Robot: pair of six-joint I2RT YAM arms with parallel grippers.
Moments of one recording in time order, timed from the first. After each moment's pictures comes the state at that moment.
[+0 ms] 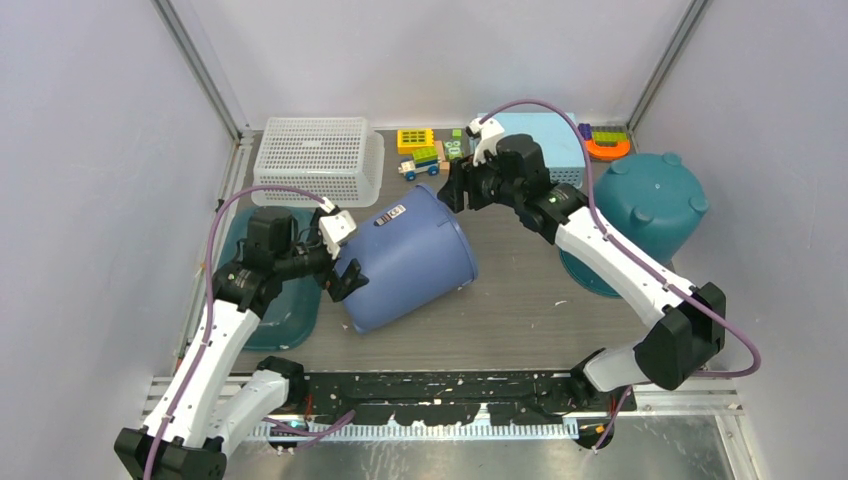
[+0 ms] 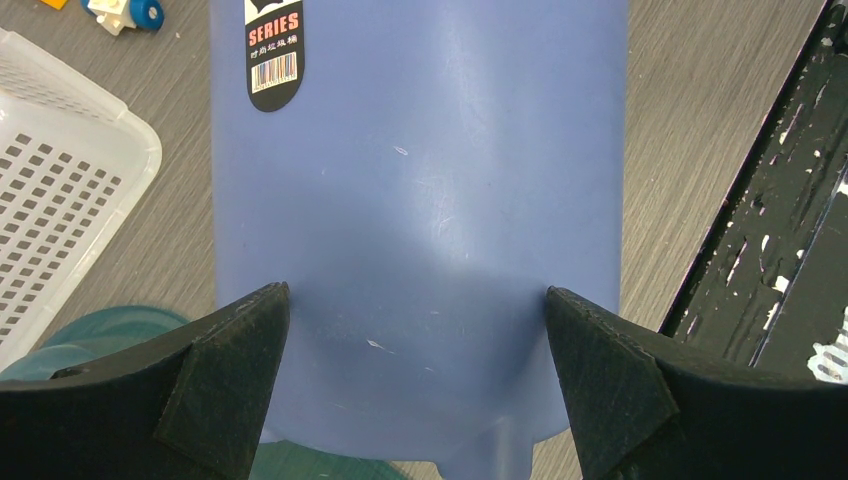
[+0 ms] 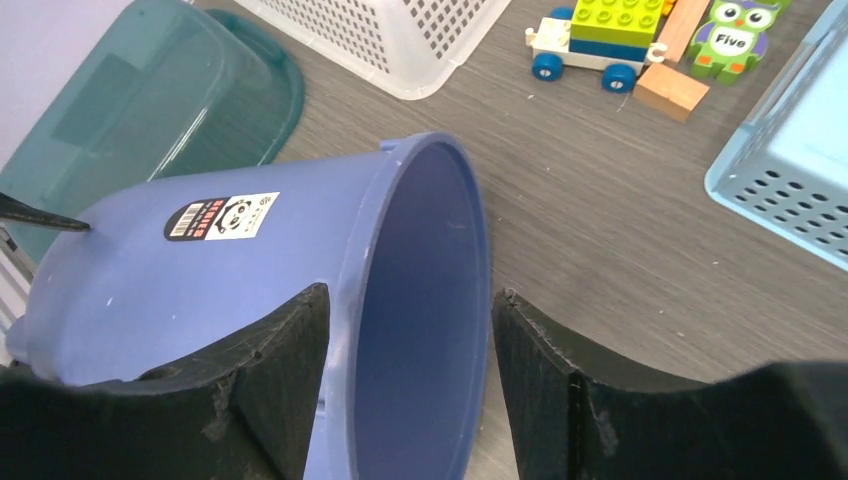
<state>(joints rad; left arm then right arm) -0.27 0.85 0.89 -0.69 0.62 0.48 0.57 1.42 1.32 -0.32 -0.17 0.20</state>
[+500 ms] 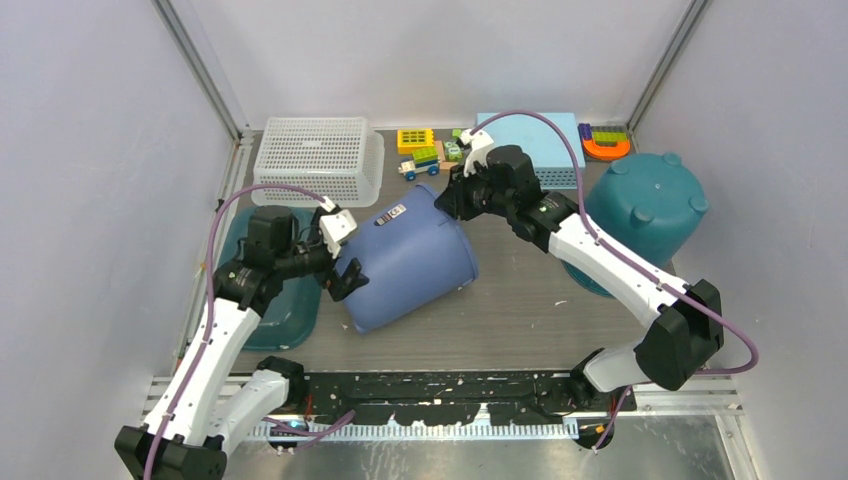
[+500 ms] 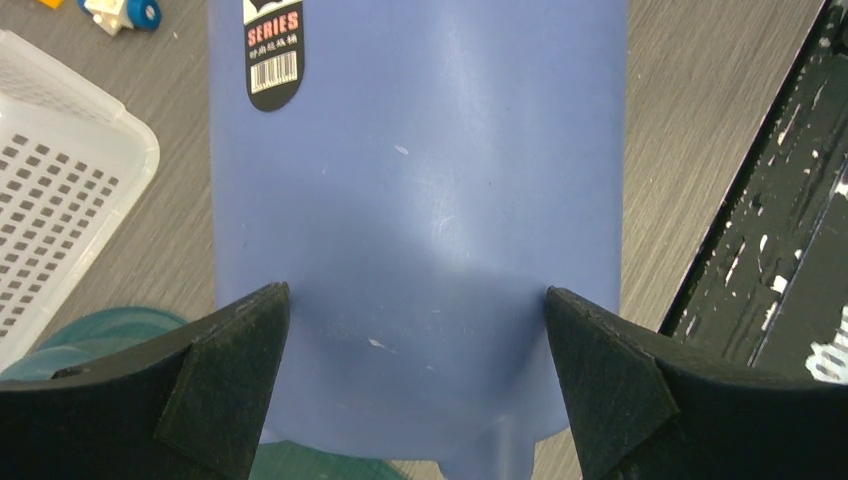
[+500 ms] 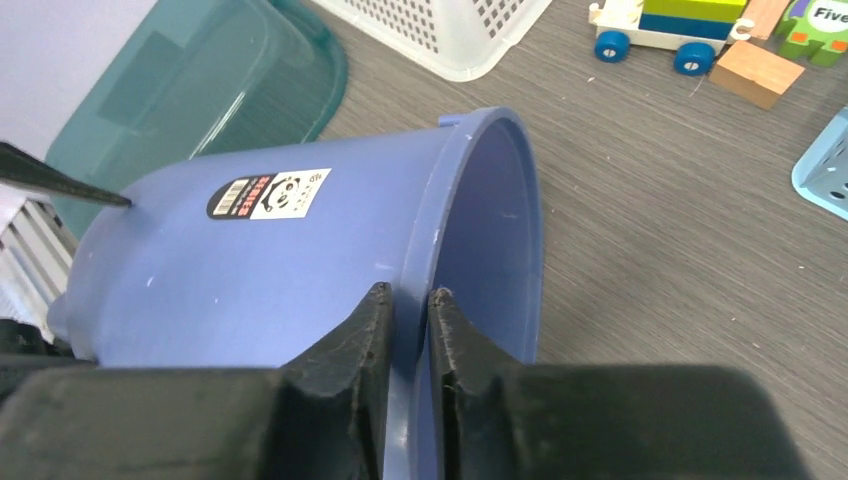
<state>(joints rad) -0.27 0.86 0.90 -0.69 0.62 0.48 0.62 1.42 1.24 -0.25 -0.19 0.24</state>
